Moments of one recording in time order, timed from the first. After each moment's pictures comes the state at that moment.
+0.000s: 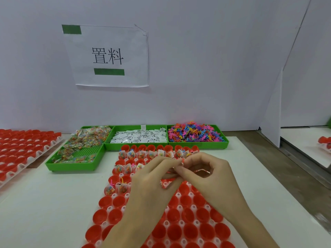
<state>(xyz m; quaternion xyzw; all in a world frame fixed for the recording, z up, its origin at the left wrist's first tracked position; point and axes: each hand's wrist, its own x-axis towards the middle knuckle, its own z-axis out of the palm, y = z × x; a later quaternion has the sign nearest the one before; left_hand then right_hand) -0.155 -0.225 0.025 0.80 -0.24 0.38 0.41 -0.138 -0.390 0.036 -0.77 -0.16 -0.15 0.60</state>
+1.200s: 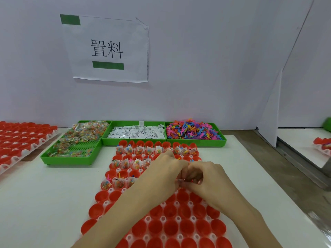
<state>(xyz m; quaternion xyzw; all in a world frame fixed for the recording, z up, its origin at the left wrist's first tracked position) -0.115 -0.234 0.035 0.95 -0.27 0.09 0.16 -0.119 -0.406 0.019 -0.92 -0.17 -0.07 0.36</state>
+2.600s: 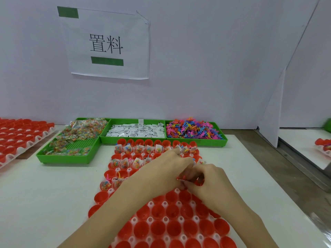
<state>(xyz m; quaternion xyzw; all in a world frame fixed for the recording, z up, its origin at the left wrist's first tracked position) -0.092 -0.234 0.038 0.93 -0.36 0.07 0.11 -0.121 -0.402 0.017 -0.93 -0.13 -0.07 0.33</state>
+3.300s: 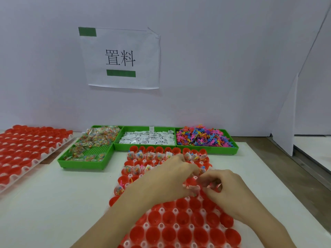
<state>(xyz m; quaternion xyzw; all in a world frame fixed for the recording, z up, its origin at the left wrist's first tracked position) -0.109 -0.223 0.062 0.94 -0.31 0.02 0.12 -0.120 -0.419 0.025 -0.93 -0.13 -0.02 0.33</state>
